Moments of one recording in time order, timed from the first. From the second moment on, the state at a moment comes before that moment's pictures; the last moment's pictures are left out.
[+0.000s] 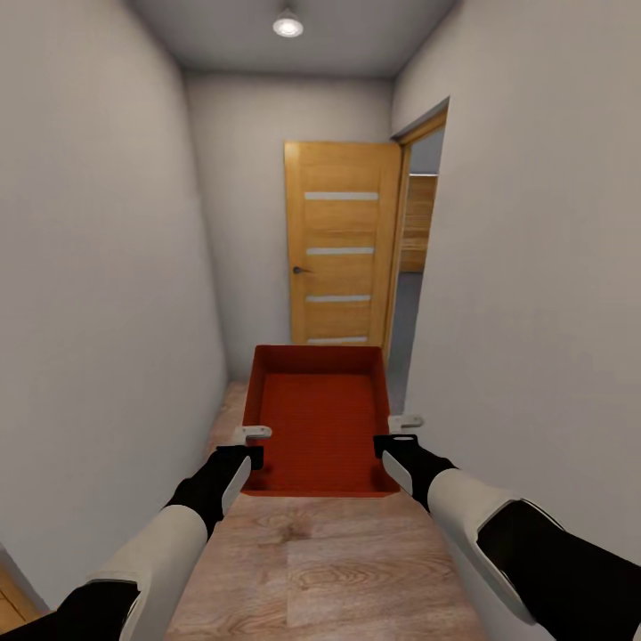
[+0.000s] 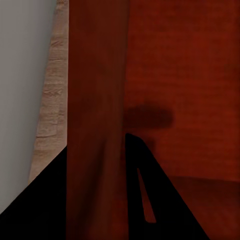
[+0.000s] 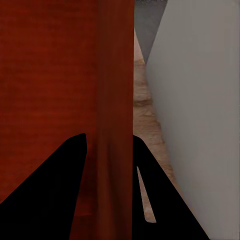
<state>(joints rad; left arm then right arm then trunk) -0.81 -0.14 0.01 -0.49 0.01 0.44 0.23 -1.02 0.12 0.56 -0.10 -0.53 0.16 -0.30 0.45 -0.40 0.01</state>
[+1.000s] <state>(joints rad) -0.81 -0.14 0.01 -0.49 0.01 0.44 0.23 -1.02 0.12 0.56 -0.10 -0.53 0.16 -0.30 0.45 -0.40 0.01</state>
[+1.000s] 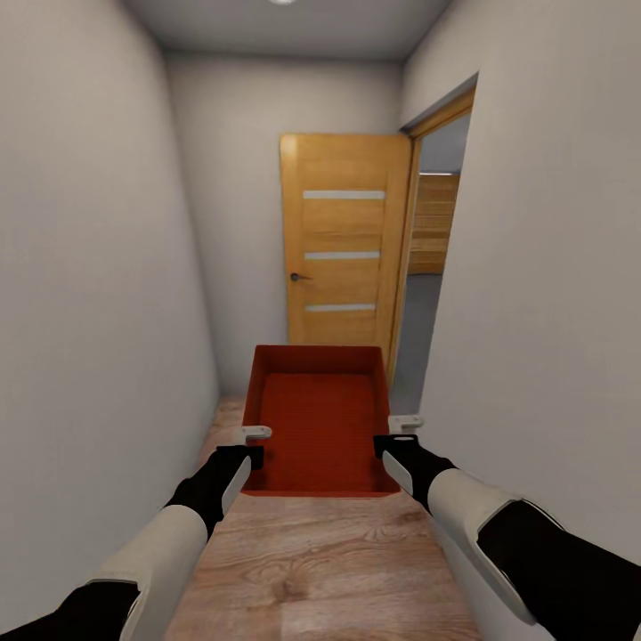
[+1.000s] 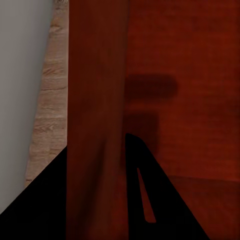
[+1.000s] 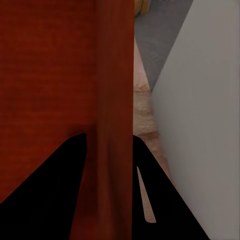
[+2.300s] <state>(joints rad) -0.81 -0.14 0.01 -0.49 0.01 0.44 0.24 -1.02 0.12 0.56 -0.10 -0.53 0.16 -0.30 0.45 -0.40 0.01</state>
